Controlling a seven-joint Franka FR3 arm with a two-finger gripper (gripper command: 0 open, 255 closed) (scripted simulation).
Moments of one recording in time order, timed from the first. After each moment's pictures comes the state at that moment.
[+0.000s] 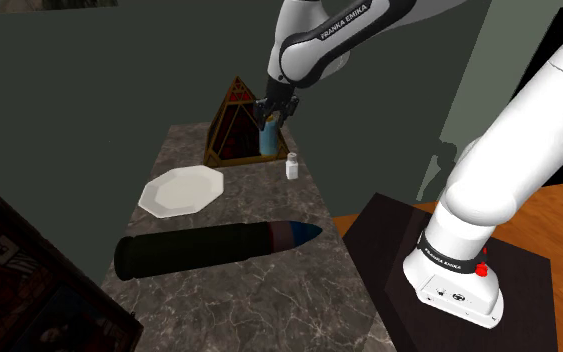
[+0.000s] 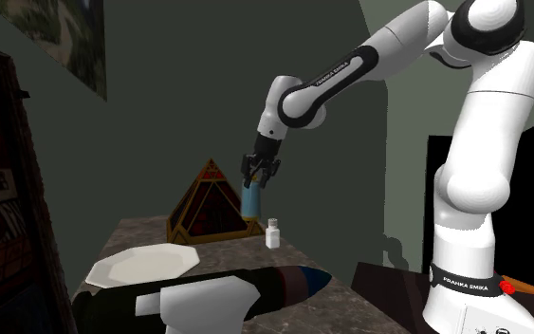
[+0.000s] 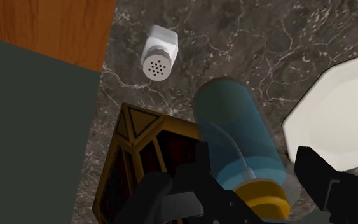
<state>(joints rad) -0.05 -0.25 0.08 -2.40 -0.01 2.50 0.38</state>
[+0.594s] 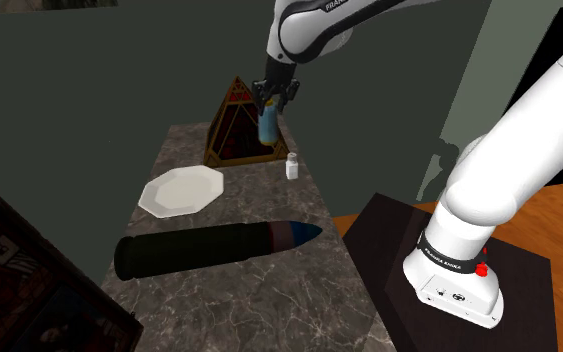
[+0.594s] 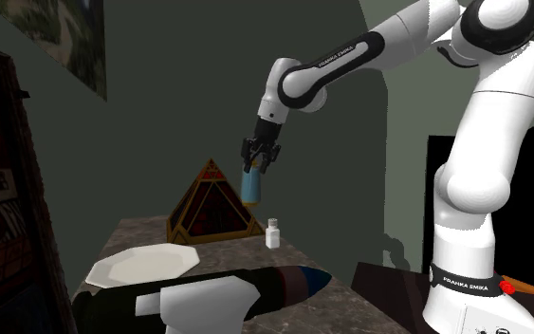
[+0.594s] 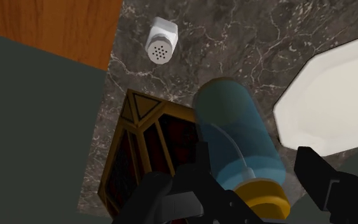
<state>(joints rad) -0.05 -0.30 0.07 -2.32 0.00 2.37 0.37</state>
